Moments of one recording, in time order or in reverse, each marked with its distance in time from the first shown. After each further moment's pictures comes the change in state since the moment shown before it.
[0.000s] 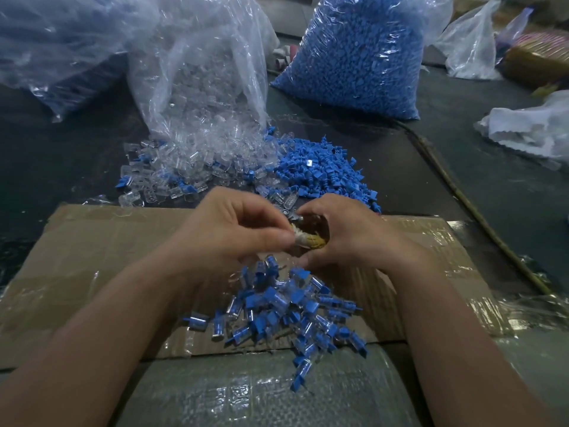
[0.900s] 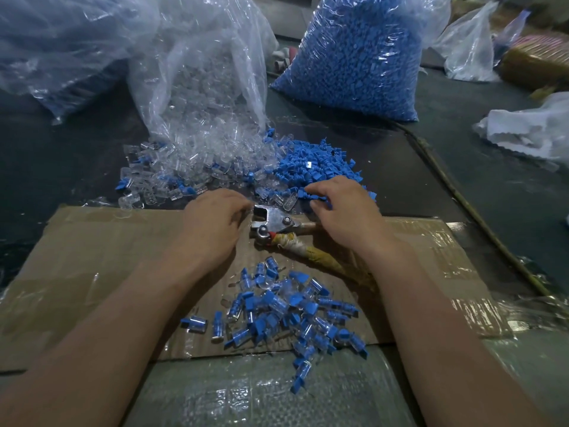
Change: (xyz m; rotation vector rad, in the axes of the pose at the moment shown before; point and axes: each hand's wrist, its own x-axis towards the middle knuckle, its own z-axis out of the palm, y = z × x) left_hand 0.032 -0.038 -0.018 1.060 0.277 -0.043; right_hand 0.026 0.016 0.010 -0.040 0.313 0.133
